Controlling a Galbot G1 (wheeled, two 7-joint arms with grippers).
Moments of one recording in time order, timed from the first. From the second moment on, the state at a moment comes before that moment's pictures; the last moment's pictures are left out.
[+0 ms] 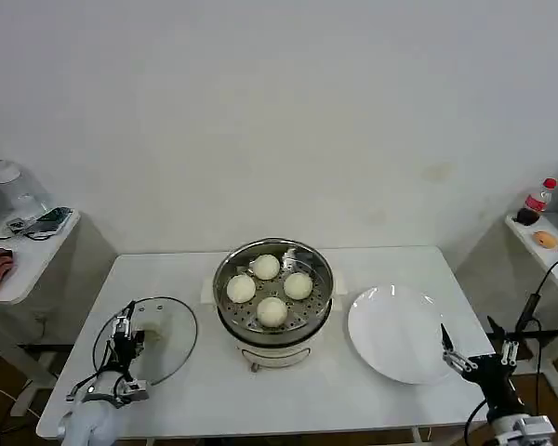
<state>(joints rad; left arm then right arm) 1.22 -1.14 -0.53 -1.41 1.10 0.00 -0.17 -1.66 1.38 0.94 2.05 0.14 0.11 -0.24</state>
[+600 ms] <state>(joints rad) 1.21 -1.15 -0.54 -1.39 1.11 -0.02 -0.18 -1.67 1.39 0.93 2.05 0.13 0.11 -0.25</state>
